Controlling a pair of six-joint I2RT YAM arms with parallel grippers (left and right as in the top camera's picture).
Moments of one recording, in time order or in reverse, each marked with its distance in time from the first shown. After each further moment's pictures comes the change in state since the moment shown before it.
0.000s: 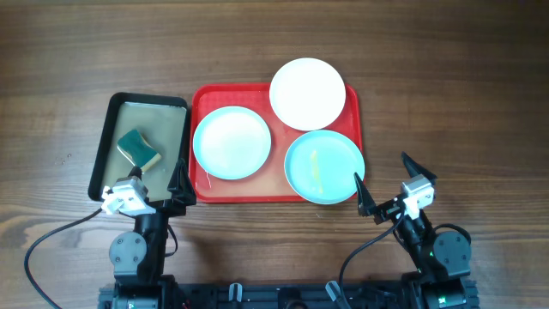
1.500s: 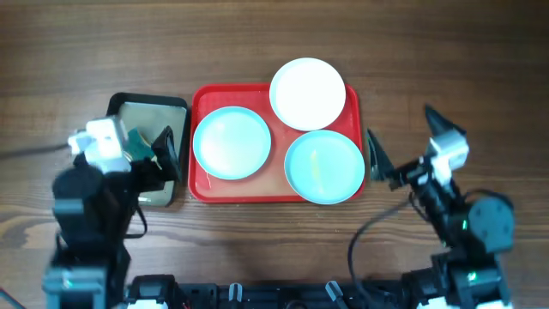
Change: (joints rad) left arm 0.000 0.668 0.878 -0.589 0.037 0.197; right arm 0.000 0.522 0.515 0.072 -0.016 0.001
